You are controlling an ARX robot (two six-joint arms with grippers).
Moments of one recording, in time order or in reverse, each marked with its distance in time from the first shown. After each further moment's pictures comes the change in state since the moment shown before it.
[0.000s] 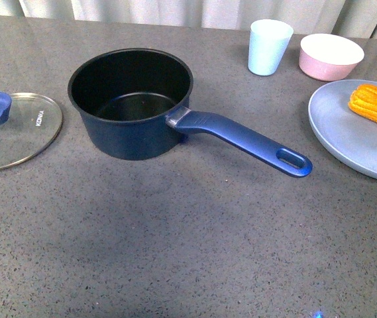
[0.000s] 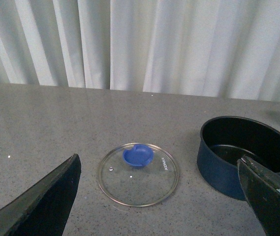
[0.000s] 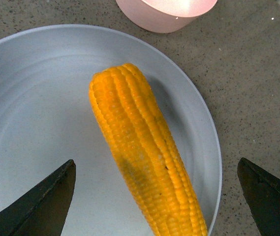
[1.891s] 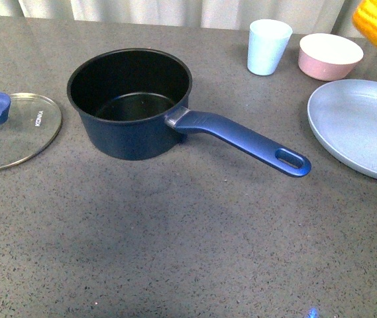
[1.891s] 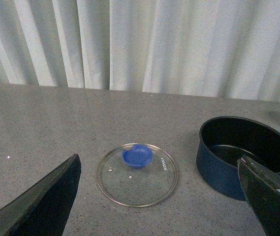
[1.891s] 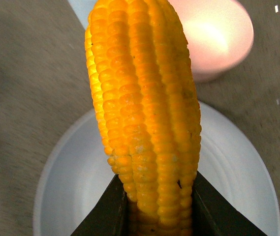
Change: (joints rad) left arm 0.000 0.000 0.000 0.000 0.000 0.000; right arm 0.057 -0.092 0.136 -0.191 -0.320 0.299
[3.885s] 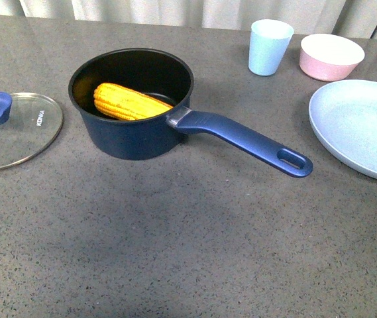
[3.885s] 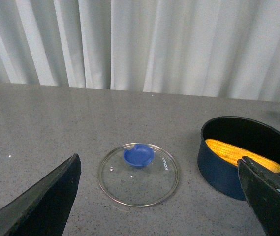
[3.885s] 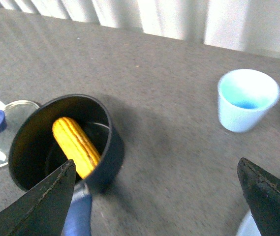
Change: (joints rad) left arm 0.000 0.000 0.000 0.000 0.000 0.000; right arm 0.314 -0.205 -0.179 0.238 0.156 0.387
